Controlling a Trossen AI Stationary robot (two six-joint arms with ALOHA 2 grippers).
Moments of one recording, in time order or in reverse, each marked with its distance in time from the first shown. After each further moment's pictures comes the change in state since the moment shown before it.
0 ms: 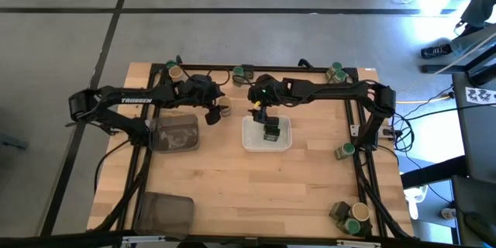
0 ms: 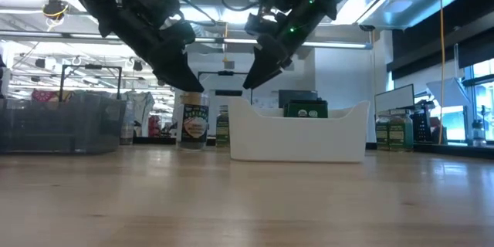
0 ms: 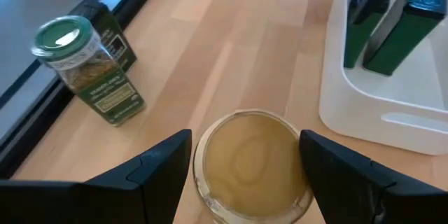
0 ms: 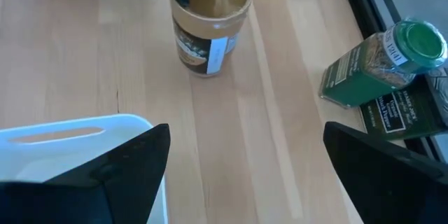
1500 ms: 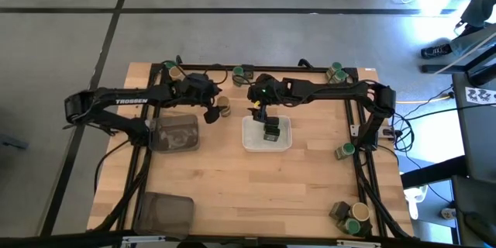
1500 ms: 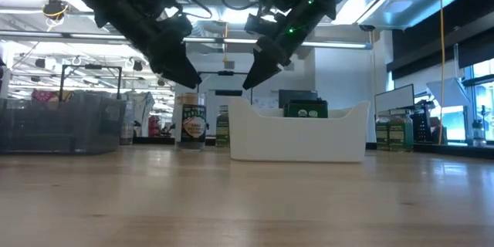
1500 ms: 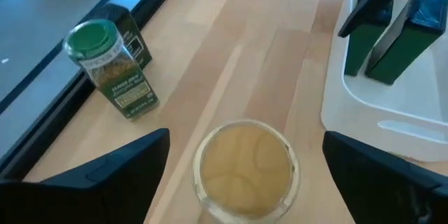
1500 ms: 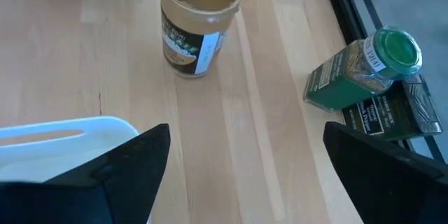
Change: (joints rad) left arm -0.006 -0.050 0.026 -0.066 -0.045 -0.043; right arm 0.000 0.004 0.000 0.016 0.045 -0.034
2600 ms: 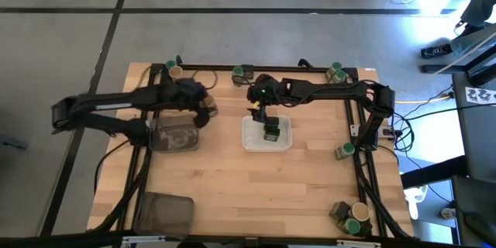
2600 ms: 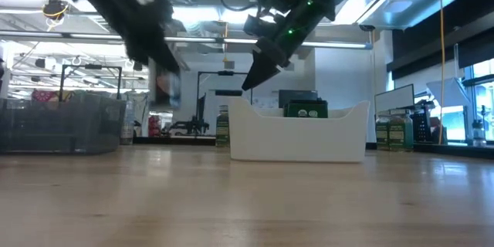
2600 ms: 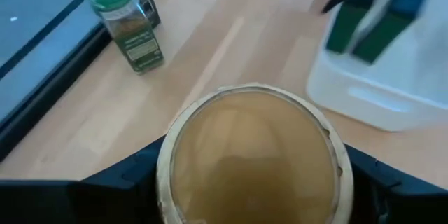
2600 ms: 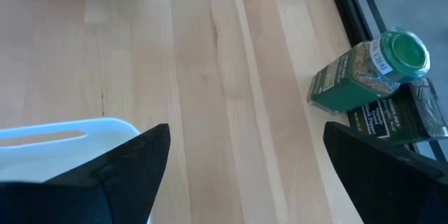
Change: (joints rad) left arm -0.103 -0.254 0.023 -0.336 -0.106 -0.178; right arm 0.000 0.005 0.000 0.012 -0.011 -0.004
